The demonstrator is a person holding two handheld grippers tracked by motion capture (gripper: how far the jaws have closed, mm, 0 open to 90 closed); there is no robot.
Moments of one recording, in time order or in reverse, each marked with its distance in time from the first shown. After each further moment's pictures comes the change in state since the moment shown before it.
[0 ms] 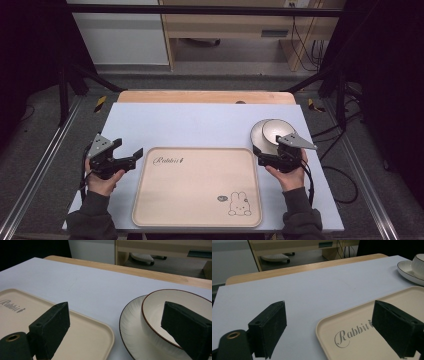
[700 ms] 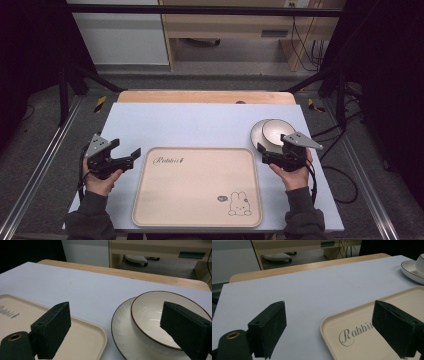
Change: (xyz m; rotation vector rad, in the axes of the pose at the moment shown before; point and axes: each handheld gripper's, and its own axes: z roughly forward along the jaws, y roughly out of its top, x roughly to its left) left arm 0.007 -0.003 -0.001 0.001 0.011 -0.010; right arm -0.006 0.005 -0.009 -0.011 -0.042 0.027
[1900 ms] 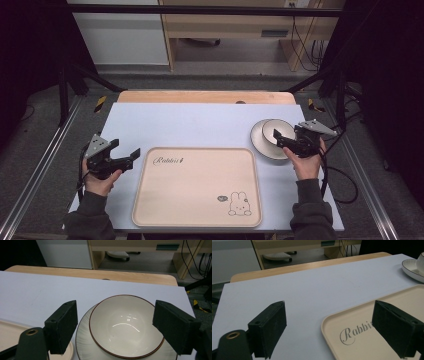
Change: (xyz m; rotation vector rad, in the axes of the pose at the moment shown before) left arm 0.000 0.000 -0.001 0.007 0.002 0.009; right arm -0.047 0.019 0.008 0.035 -0.124 0.084
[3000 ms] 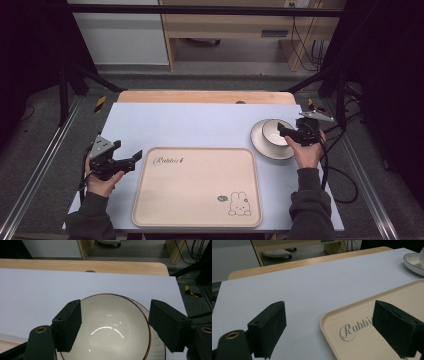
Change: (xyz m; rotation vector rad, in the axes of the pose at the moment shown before) left arm -0.003 -0.003 0.004 0.026 0.003 0.017; right arm -0.025 0.011 0.036 0.106 -0.066 0.045
